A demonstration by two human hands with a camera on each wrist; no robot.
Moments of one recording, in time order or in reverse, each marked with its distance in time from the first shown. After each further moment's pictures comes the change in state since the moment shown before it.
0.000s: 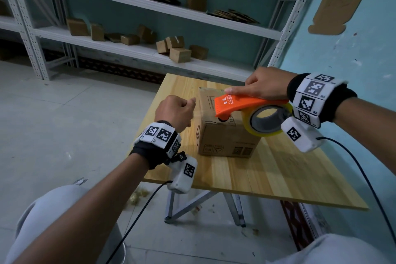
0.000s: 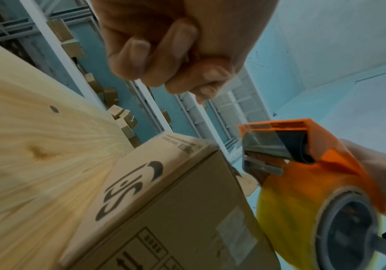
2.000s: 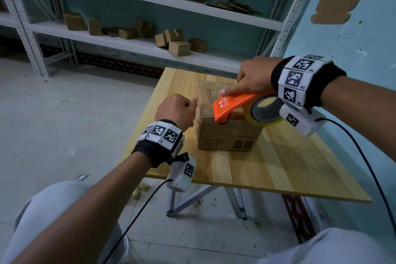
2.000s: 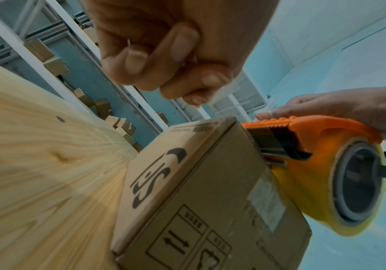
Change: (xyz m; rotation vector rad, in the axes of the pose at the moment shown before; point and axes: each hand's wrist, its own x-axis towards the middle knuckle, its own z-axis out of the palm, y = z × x) left_hand 0.000 -0.006 0.014 0.172 -0.061 -0.009; right_hand 0.008 -0.024 0.003 -0.284 -0.055 0.052
